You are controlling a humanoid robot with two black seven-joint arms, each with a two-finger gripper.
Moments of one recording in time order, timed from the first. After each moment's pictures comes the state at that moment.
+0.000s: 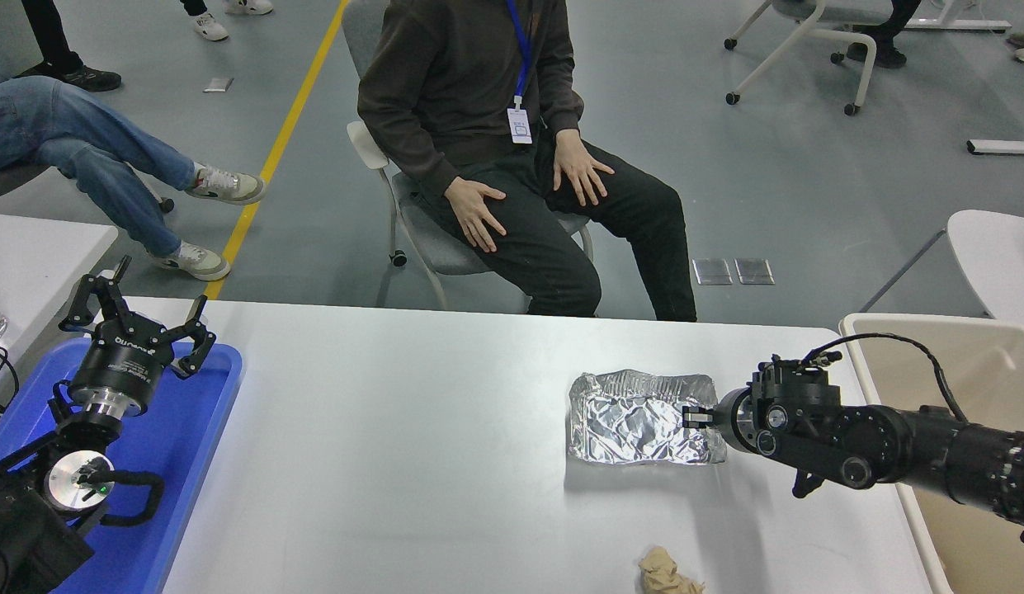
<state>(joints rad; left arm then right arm) -0.56 0.46 -0.60 -0.39 -0.23 -0.70 -0.59 0.98 -0.31 -0.18 0.88 -1.04 0.08 -0.35</state>
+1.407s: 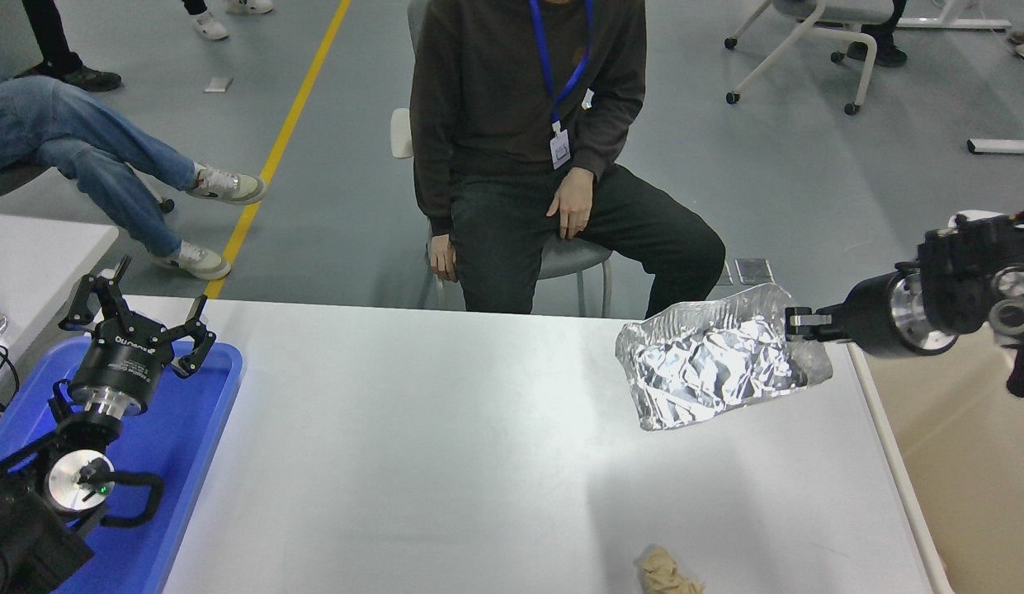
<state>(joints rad) -0.56 0.46 -0.60 -0.39 -0.23 -0.70 -0.59 1.33 -1.01 0.02 1.51 -0.93 0.46 -0.37</state>
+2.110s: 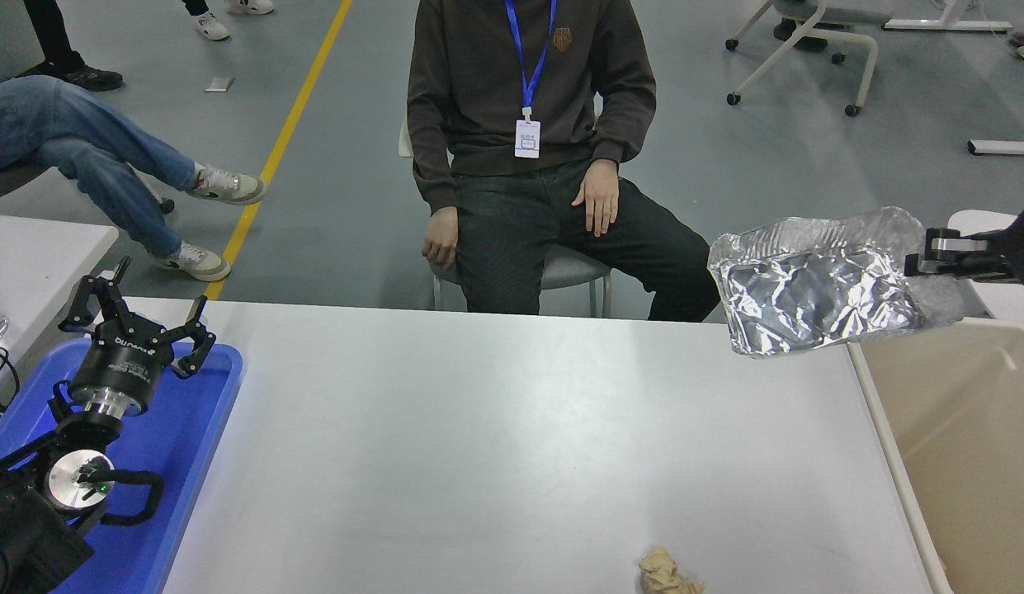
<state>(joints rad) -0.56 0.46 -0.60 -0.39 -0.23 -0.70 -0.59 1.32 -1.27 0.18 1.51 -0.89 0.59 -0.37</state>
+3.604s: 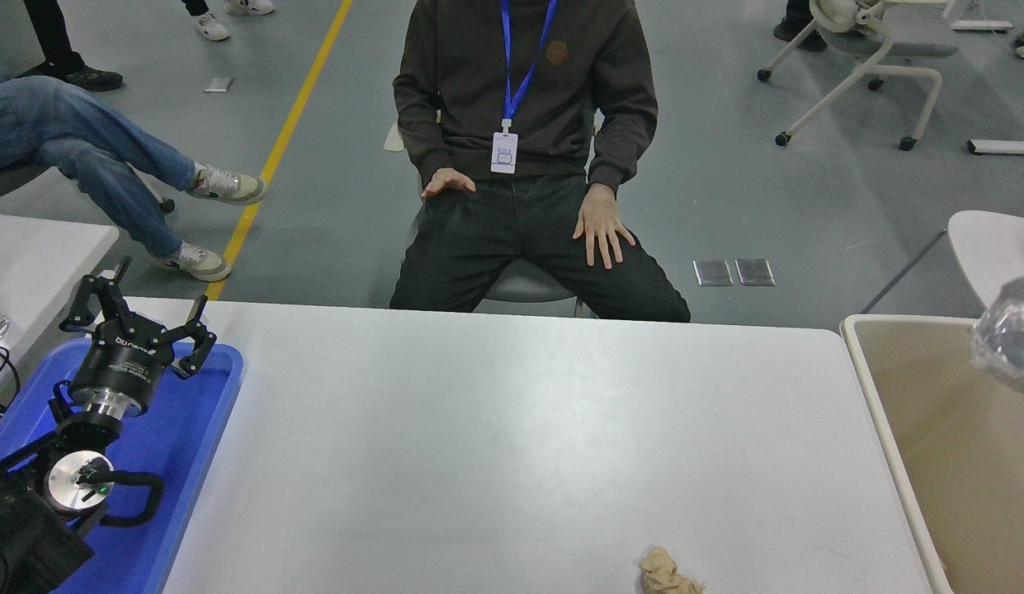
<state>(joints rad) -0.56 0.46 -0.60 -0.39 -0.23 -0.70 -0.59 0.66 -1.10 0.19 0.70 -0.51 0.30 -0.05</state>
